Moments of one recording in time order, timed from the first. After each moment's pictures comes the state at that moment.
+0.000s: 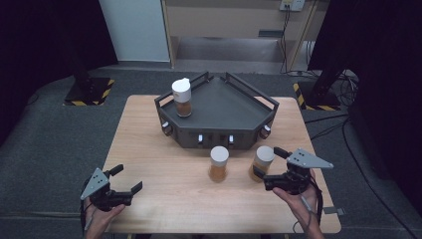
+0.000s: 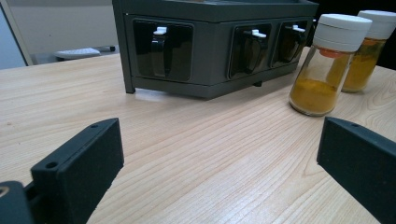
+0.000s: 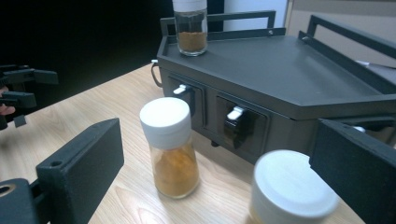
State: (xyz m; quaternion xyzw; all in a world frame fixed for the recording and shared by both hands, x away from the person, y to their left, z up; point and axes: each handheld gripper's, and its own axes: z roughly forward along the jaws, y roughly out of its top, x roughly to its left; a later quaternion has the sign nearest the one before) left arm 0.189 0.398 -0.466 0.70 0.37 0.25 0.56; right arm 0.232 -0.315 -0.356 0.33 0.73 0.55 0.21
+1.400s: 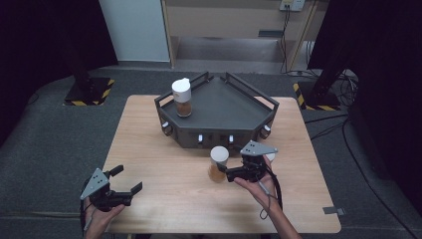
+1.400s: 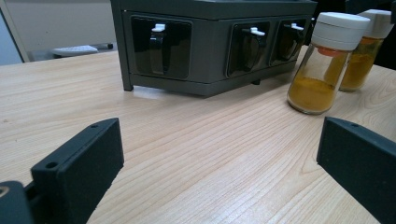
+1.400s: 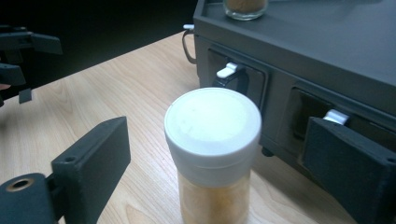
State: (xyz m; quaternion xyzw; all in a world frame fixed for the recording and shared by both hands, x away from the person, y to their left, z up) left arm 0.189 0.399 -0.466 0.70 0.37 0.25 0.56; right arm 0.300 -0.236 -0.386 0.30 0.78 0.53 0.15
